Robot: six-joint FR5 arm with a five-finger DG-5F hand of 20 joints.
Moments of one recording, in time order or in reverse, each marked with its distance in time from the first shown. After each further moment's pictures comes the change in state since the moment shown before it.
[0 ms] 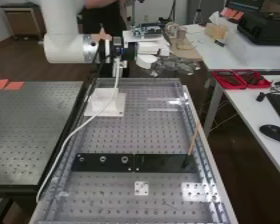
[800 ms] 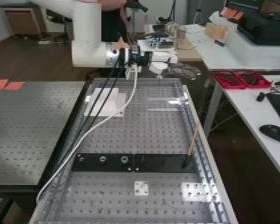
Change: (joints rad) arm 0.086 -0.194 0.126 -0.041 0.056 0.061
